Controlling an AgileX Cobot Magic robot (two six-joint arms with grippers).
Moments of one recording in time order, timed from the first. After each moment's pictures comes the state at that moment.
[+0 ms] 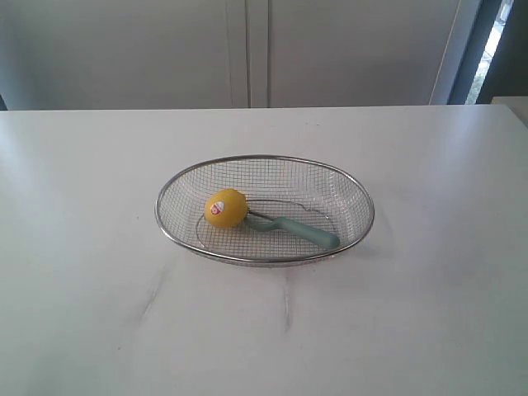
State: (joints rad) left arm -0.05 0.00 0.02 -0.29 0.42 0.41; right arm 0.04 0.28 -0.67 0.10 0.68 -0.22
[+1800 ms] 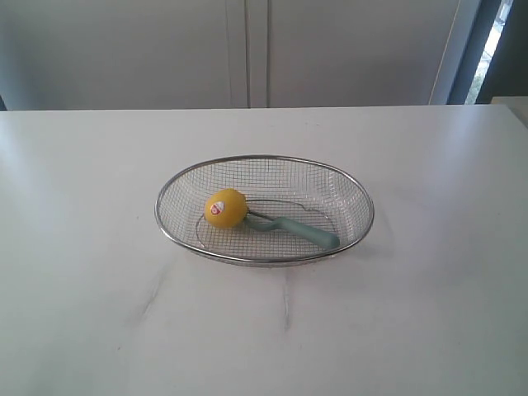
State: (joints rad) left arm -0.05 0.00 0.02 -0.29 0.42 0.42; right arm 0.04 0.01 0.00 0.06 0.35 -0.22
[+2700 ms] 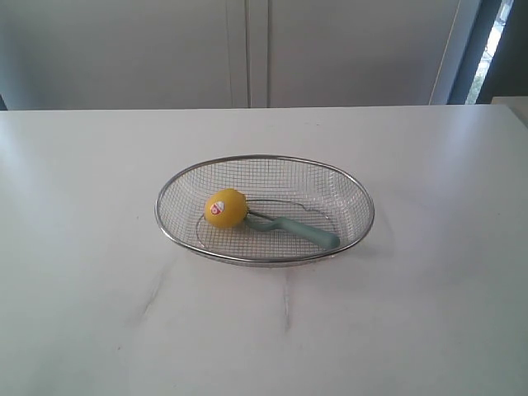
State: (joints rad) left arm -0.05 0.00 0.02 -0.29 0.42 0.42; right arm -0.04 0.01 0.00 0.04 0.34 -0.22
